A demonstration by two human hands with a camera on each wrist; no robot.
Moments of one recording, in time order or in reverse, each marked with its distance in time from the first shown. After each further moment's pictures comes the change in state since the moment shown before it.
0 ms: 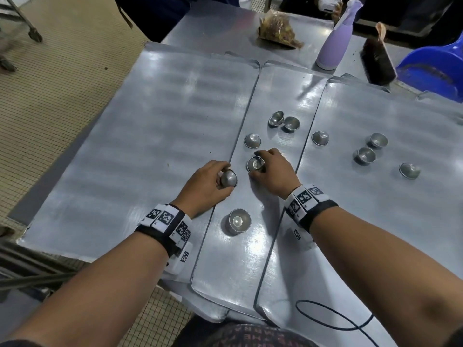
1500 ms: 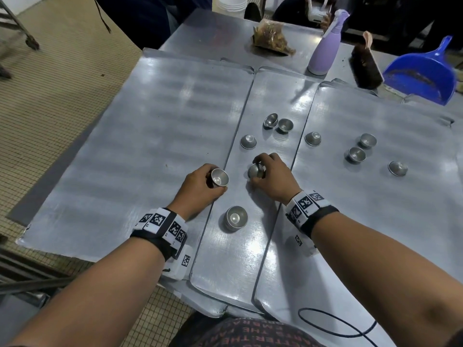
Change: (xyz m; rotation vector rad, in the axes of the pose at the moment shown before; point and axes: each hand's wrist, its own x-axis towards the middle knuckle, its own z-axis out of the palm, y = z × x) left_hand -0.014 -0.008 0.003 -0.292 0.068 -0.198; right_hand -0.025 0.003 -0.004 0.063 0.038 -0.013
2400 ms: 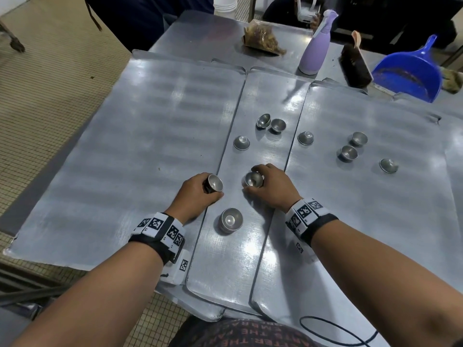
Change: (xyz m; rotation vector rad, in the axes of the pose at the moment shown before) left_hand 0.006 -0.008 0.009 0.045 -0.052 -0.018; right_hand -0.017 0.009 -0.001 -0.038 -0.041 0.022
